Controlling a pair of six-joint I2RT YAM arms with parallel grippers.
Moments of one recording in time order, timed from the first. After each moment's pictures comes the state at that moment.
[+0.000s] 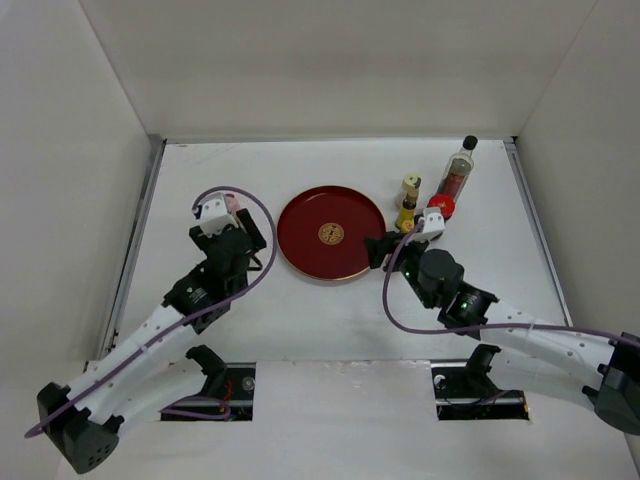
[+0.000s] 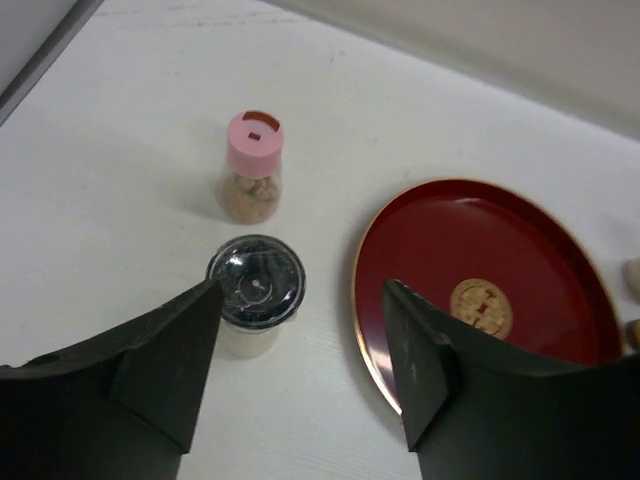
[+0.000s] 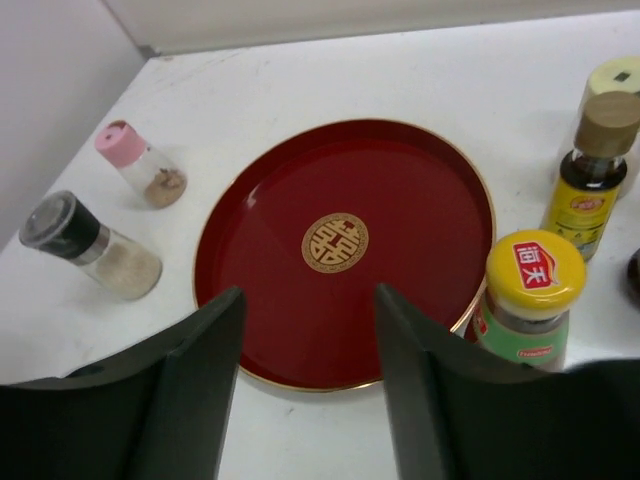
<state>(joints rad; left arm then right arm) -0.69 0.78 0.72 -0.28 -0.85 -0.52 0.90 0.94 0.54 0.30 0.52 0.38</state>
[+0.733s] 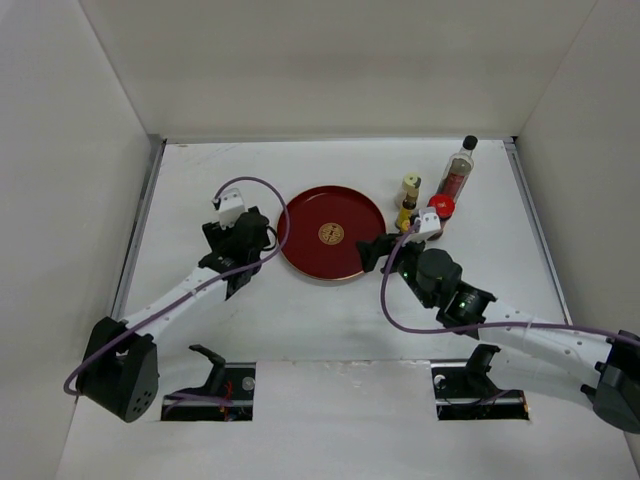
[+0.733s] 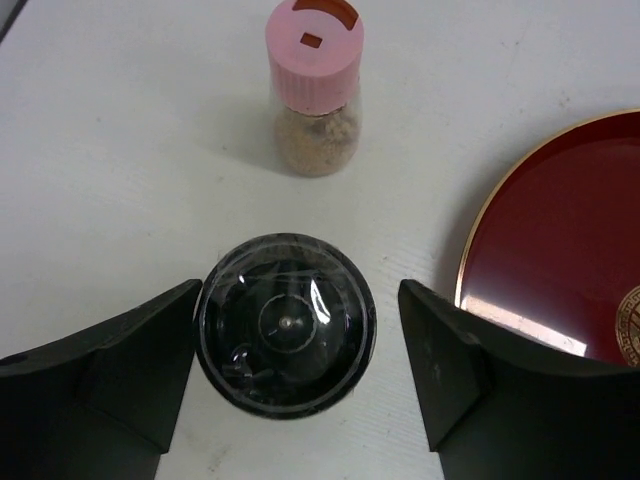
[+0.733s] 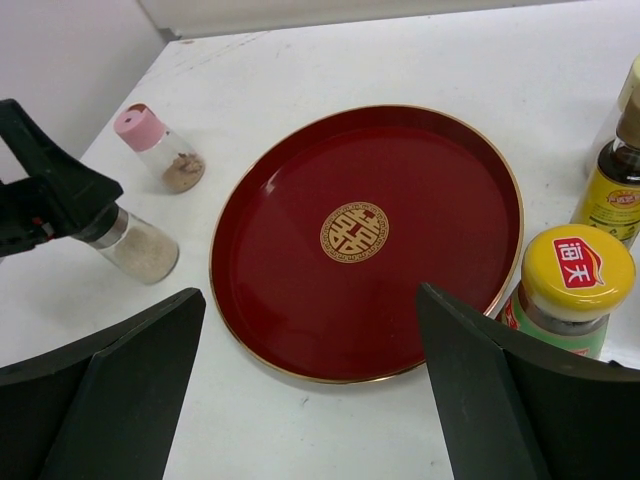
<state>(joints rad) -0.50 1.17 0.68 -0.15 -0.76 -0.53 0.90 0.96 0.54 0.30 0.46 0.39</state>
